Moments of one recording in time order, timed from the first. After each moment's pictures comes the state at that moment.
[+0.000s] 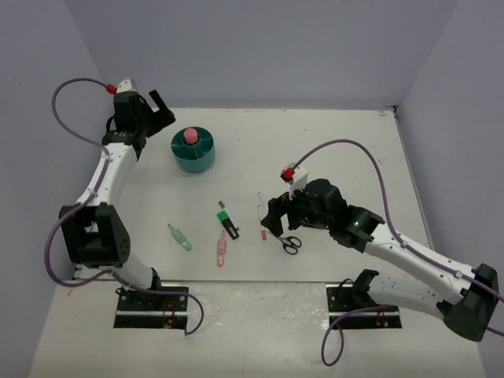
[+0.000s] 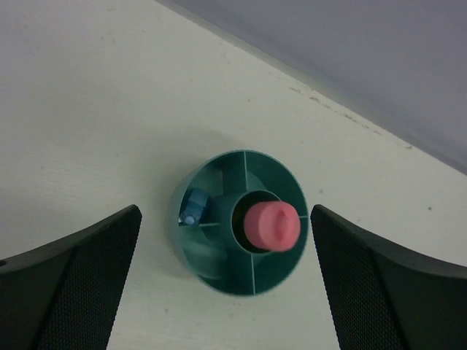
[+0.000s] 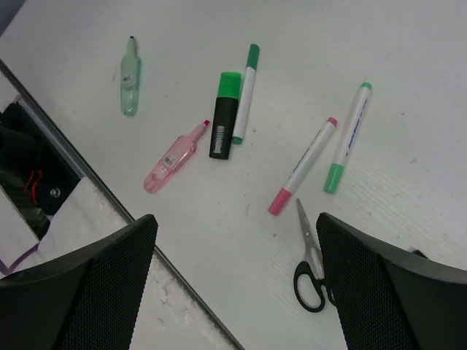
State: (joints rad) left arm 0.03 1.65 1.38 -0.24 -0.01 -0.48; right arm 0.87 0.96 0.81 -0.35 -0.06 0.32
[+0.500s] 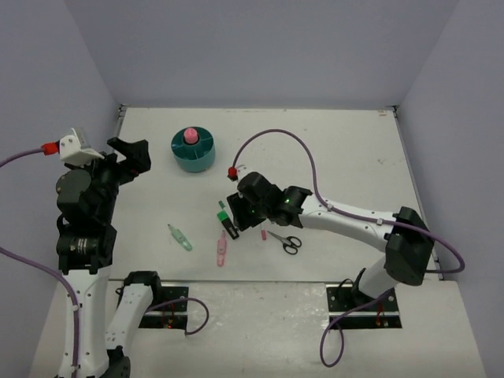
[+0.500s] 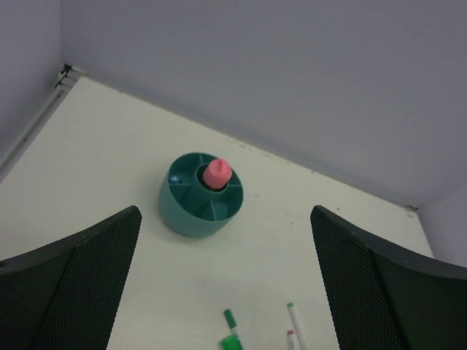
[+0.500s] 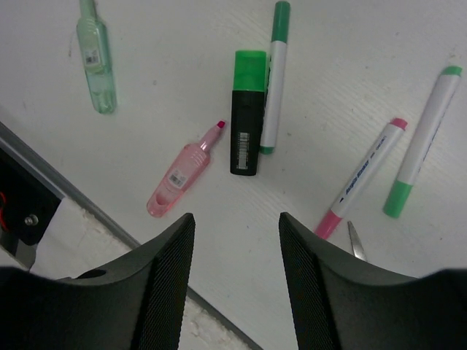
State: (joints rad) left arm 0.03 0.67 1.09 -0.44 -0.02 -0.48; right arm 1.02 1.54 1.19 -0.48 0.07 0.44
